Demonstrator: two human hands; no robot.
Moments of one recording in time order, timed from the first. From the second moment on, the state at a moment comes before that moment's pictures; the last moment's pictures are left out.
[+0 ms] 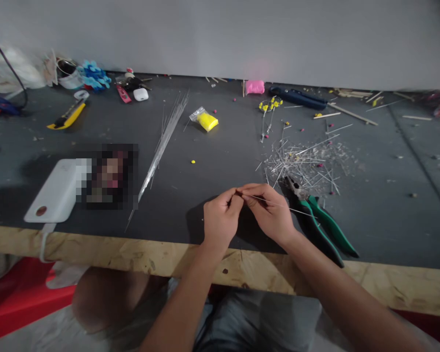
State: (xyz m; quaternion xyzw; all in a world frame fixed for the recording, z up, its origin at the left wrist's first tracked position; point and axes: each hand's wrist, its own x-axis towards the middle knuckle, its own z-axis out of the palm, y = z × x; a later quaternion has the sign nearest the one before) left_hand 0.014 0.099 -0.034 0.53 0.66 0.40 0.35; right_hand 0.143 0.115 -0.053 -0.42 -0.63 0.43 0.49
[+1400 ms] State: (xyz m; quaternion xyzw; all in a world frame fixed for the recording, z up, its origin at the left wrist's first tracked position) left_hand 0.011 0.095 -0.043 0.51 0.64 0.44 0.37; right_hand 0.143 0.117 -0.051 -0.40 -0.60 0.49 0.49
